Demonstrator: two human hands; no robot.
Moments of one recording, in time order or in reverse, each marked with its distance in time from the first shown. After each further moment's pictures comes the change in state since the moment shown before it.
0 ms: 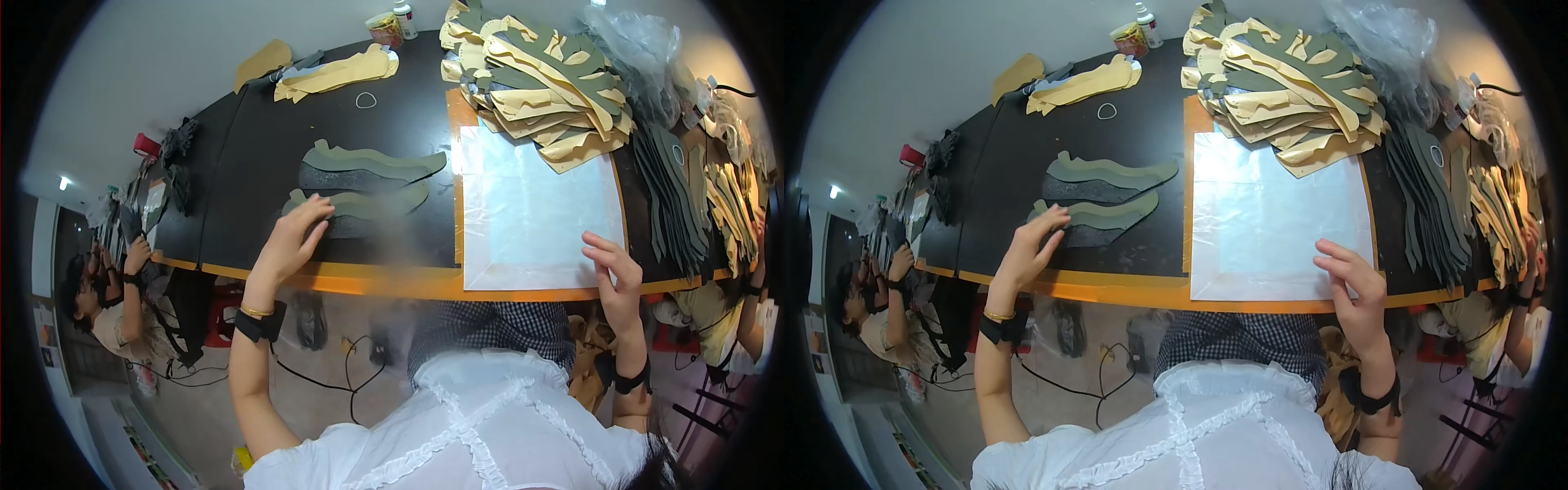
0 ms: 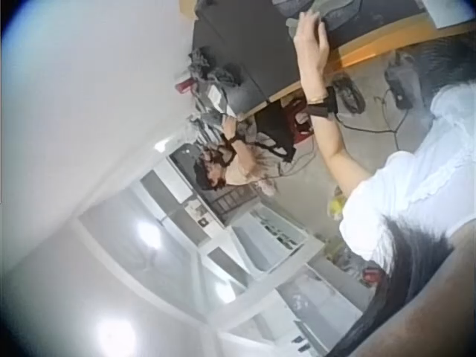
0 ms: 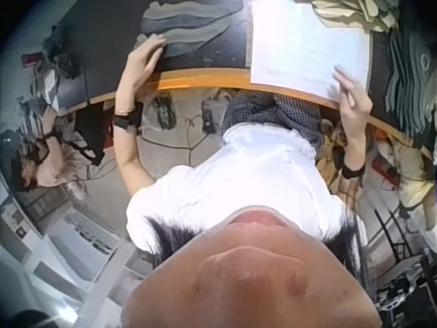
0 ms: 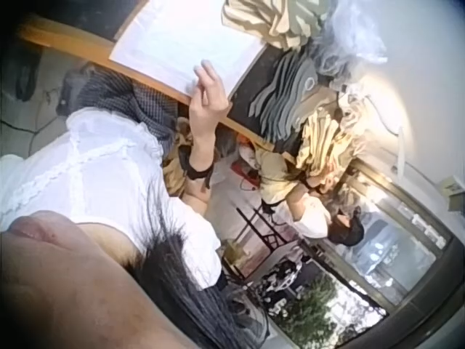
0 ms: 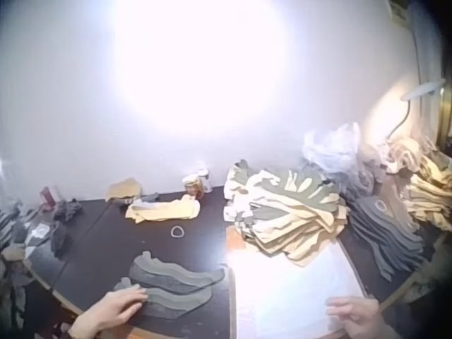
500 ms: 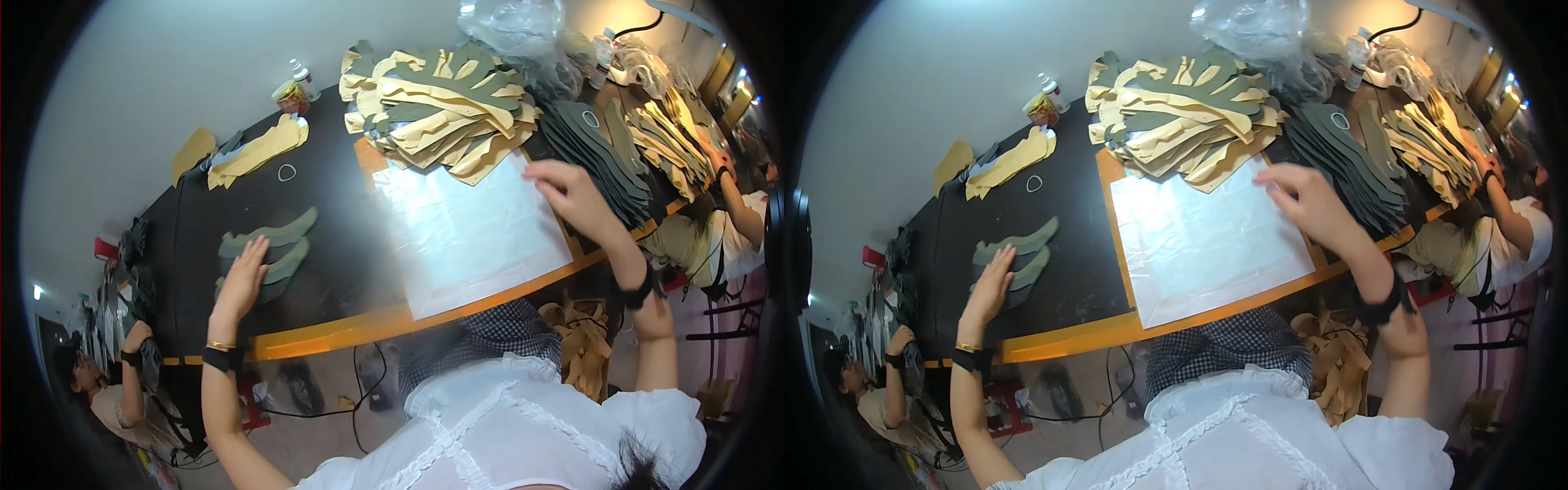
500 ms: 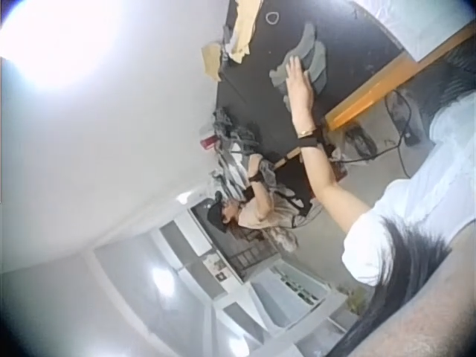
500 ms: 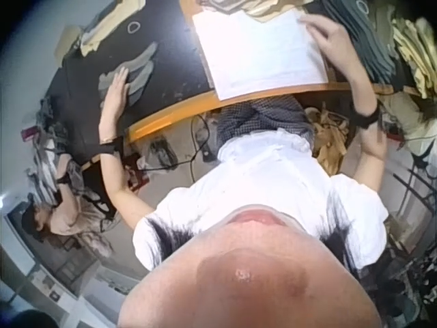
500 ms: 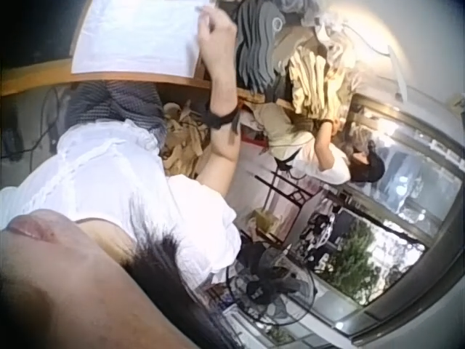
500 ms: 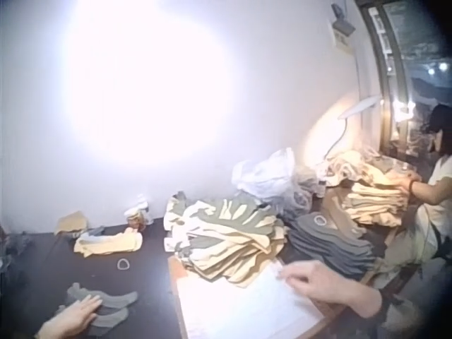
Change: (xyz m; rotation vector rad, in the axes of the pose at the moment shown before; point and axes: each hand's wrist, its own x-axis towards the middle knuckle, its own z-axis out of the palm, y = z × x) left_hand 0.048 -0.044 -0.009 0.338 -0.123 0.035; right_hand 0.068 0.031 -0.051 -0.176 -0.006 0.099
